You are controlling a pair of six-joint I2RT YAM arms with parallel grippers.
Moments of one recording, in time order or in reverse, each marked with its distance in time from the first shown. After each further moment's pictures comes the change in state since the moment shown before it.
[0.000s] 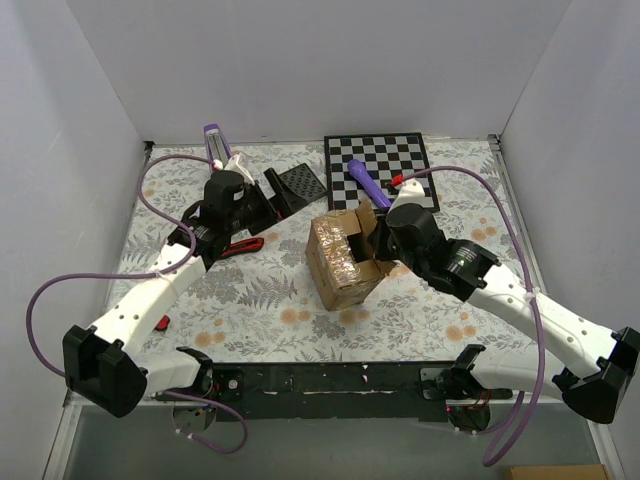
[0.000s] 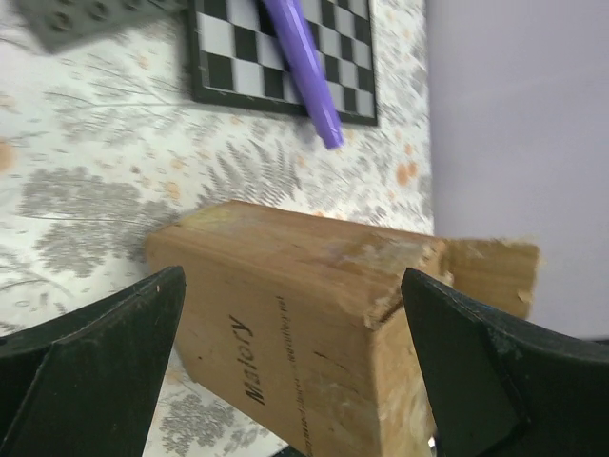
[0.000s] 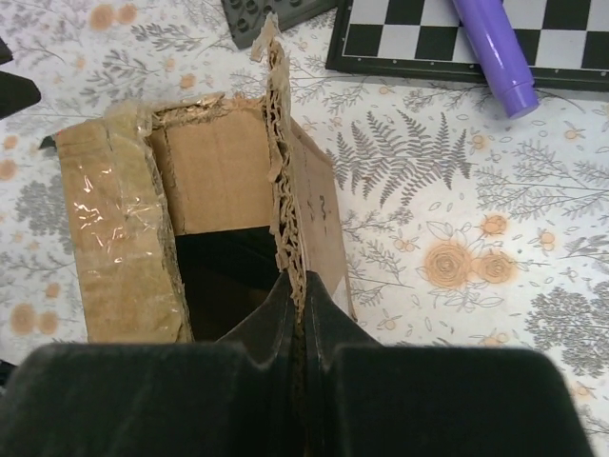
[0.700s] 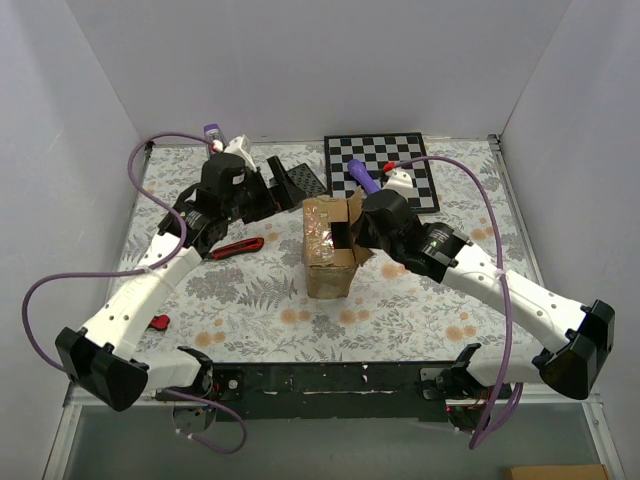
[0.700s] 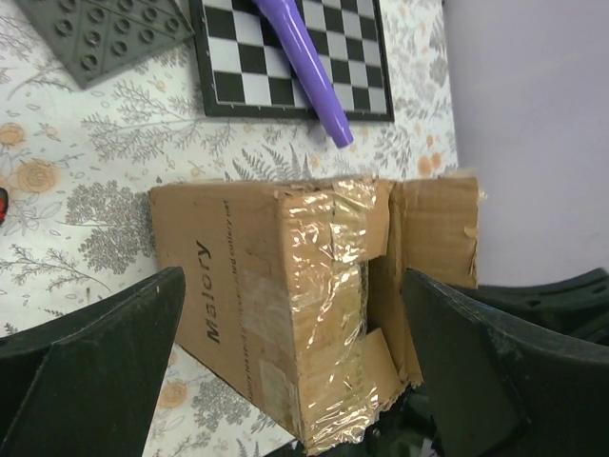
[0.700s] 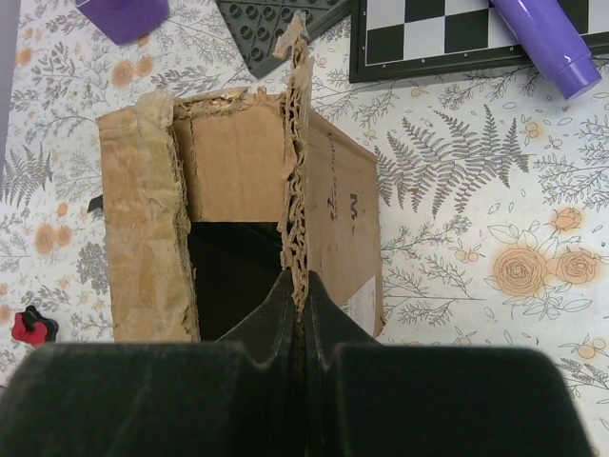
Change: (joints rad) left arm -0.037 0.010 0.229 -0.240 -0.113 0.102; right arm 0.000 0.159 0.097 0.034 0.031 0.239
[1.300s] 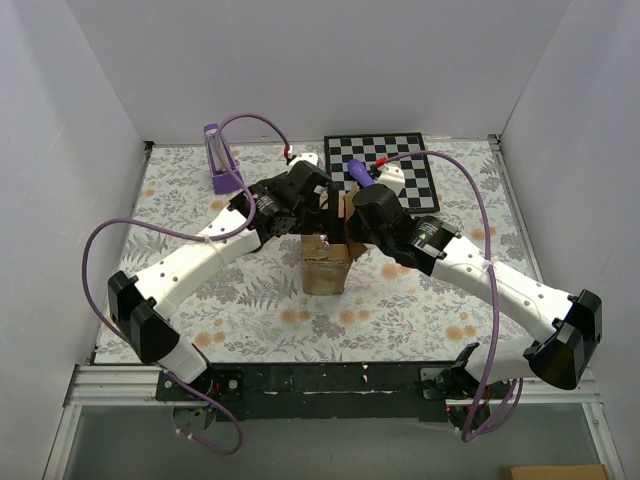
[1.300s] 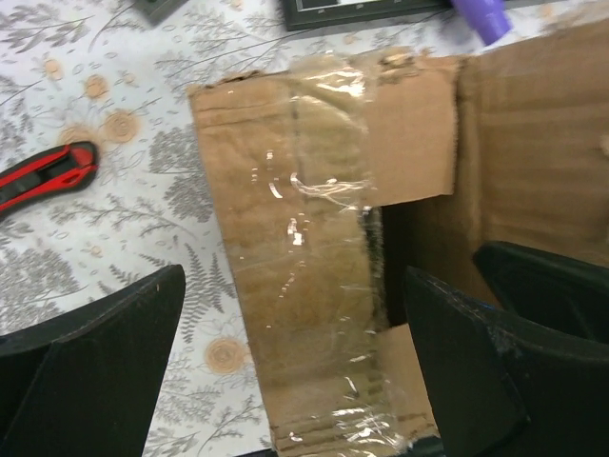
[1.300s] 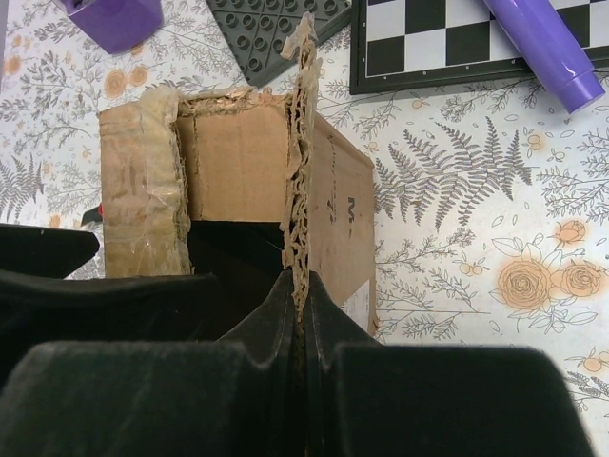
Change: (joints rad) left arm -0.333 0.323 0.312 -0.354 -0.396 0.138; right arm 0.000 0.075 0.060 -0.003 0.023 -0.002
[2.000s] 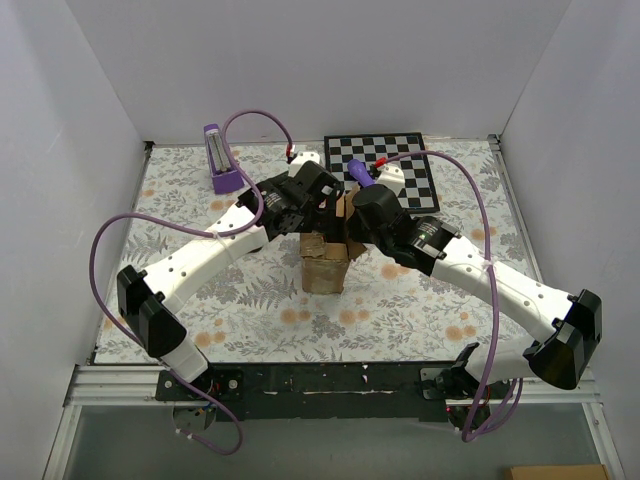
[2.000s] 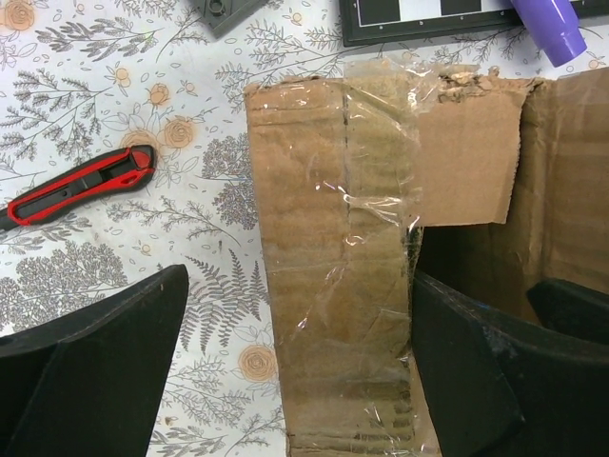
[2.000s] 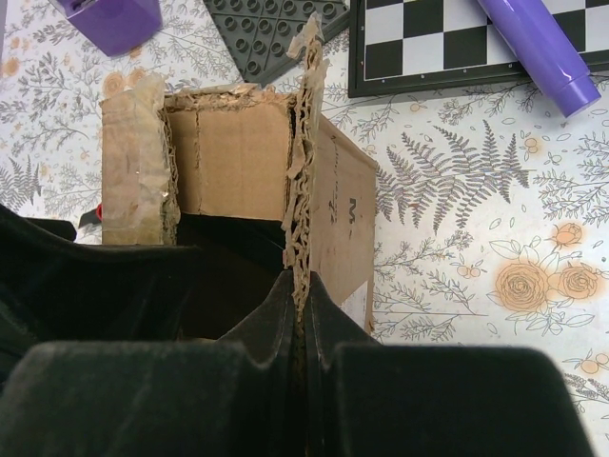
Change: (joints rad) left arm -0.022 0.061 0.051 -0.086 -0.156 0.002; right arm 0.000 0.002 0.000 0.003 0.011 -0.007
